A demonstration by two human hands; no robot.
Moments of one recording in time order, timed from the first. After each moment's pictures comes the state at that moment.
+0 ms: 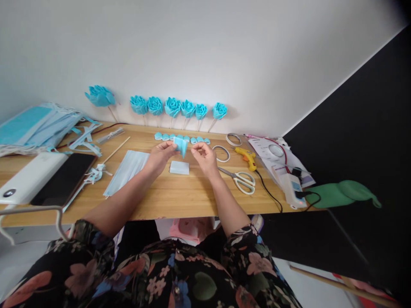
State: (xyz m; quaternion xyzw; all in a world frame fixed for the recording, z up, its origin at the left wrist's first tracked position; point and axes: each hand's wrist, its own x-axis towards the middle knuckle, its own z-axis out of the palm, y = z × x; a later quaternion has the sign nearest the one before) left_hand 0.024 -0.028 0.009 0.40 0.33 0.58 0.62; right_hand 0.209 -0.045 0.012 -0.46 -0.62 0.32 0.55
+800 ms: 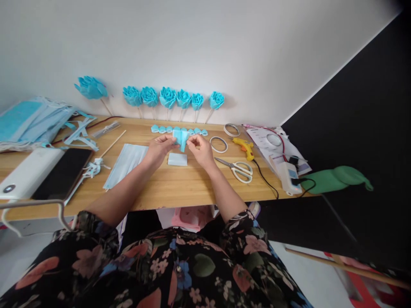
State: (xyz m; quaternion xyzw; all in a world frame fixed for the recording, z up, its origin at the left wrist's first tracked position) left_hand 0.025 -0.030 0.008 0.42 0.33 0.57 0.63; right_hand 0.207 -0.046 0.011 -0.47 -0.66 0.27 0.52
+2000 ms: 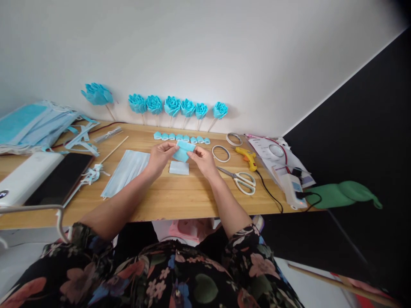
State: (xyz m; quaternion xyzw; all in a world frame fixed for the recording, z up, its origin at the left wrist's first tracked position) left_hand 0.026 -0.036 0.018 0.48 0.41 0.57 0.53; right_hand 0.209 -0.040 -0.001 -0.47 -0.60 0.41 0.50
